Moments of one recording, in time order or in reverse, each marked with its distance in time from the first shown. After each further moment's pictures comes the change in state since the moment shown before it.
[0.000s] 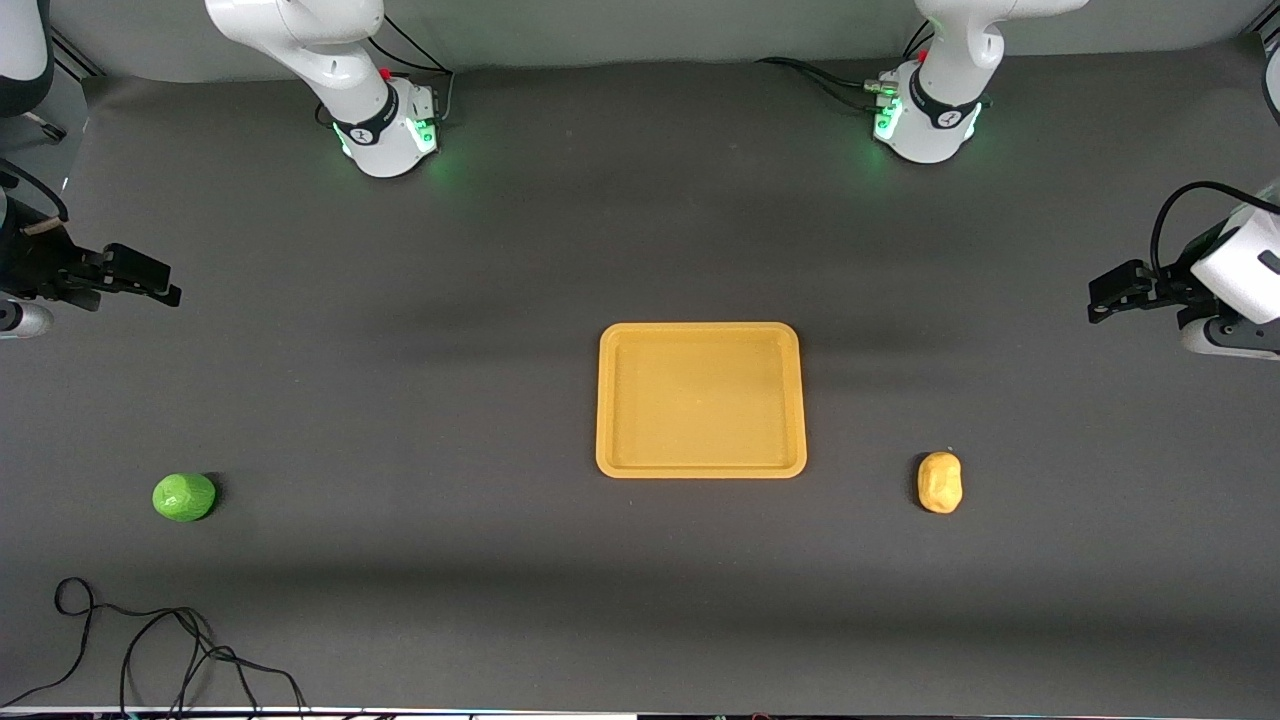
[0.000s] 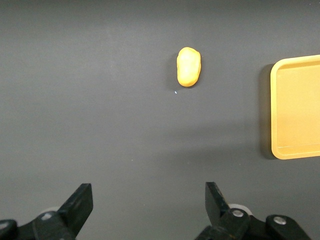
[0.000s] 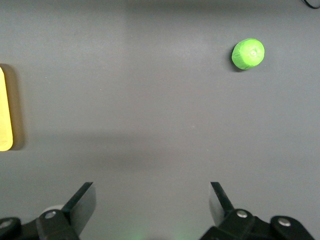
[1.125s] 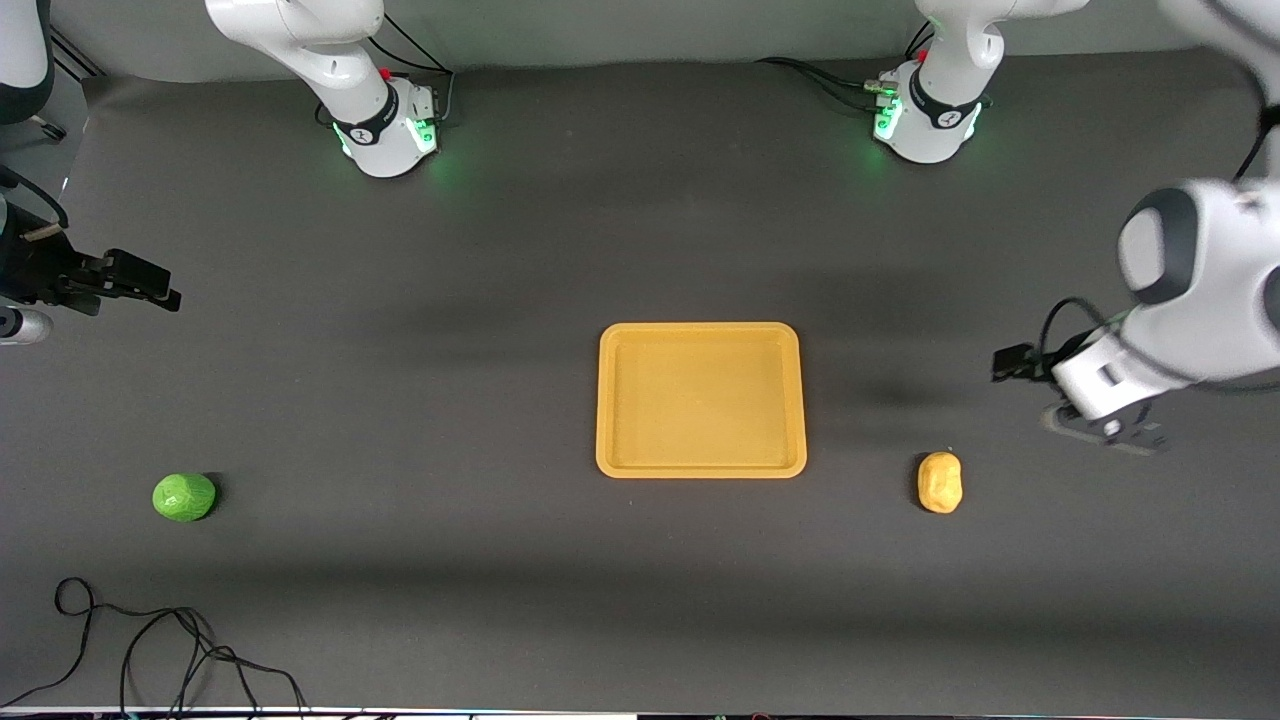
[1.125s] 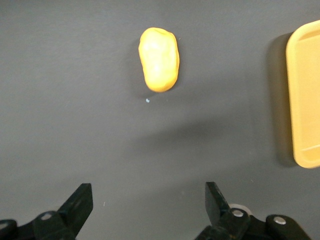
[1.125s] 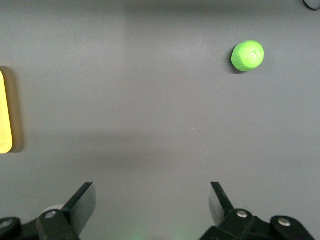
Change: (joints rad) left arm -0.021 0.291 -0.023 -0.108 -0.071 0.286 0.162; right arm -0.001 0.016 0.000 0.013 0.000 0.012 0.002
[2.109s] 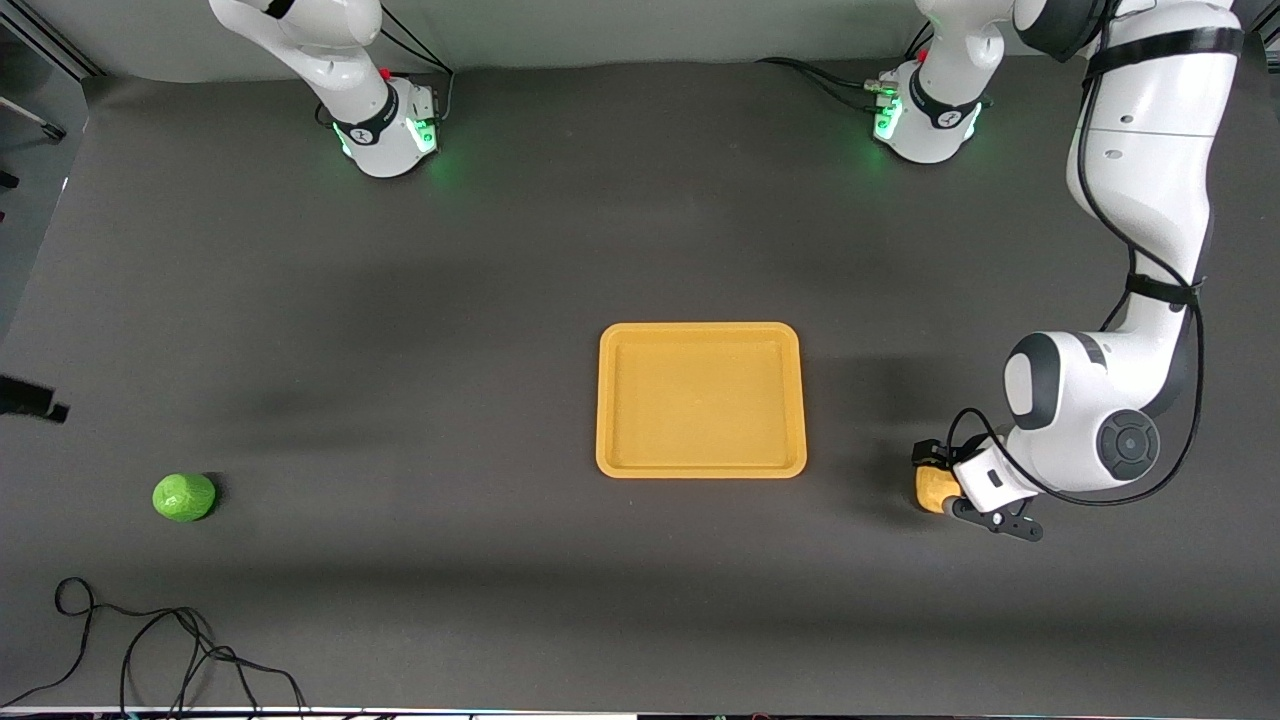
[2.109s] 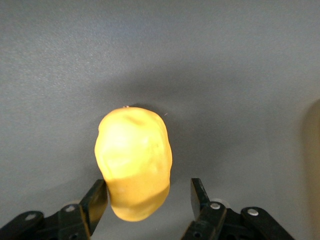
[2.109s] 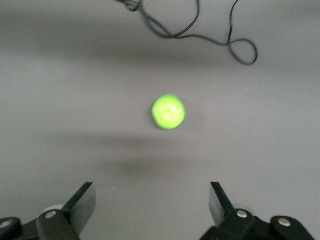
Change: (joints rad) left arm -0.029 0.391 -0.032 0.218 -0.079 0.206 0.020; right arm -0.222 0.450 -0.130 0.307 0.095 0.221 -0.413
